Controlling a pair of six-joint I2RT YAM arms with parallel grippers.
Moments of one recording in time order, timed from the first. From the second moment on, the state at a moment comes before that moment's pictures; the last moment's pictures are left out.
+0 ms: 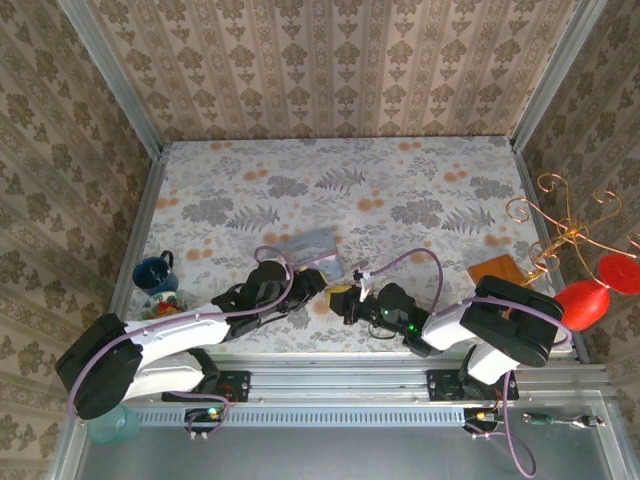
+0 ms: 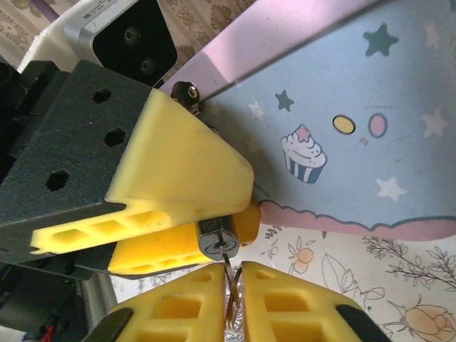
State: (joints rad) left arm -0.91 1.15 0.39 0.28 0.12 -1.33; right arm 0.94 1.56 0.25 1.10 -0.03 0.63
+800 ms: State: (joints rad) left arm -0.89 1.16 0.32 0.49 0.08 -1.29; right arm 0.88 1.59 0.30 1.14 -0.13 1.23
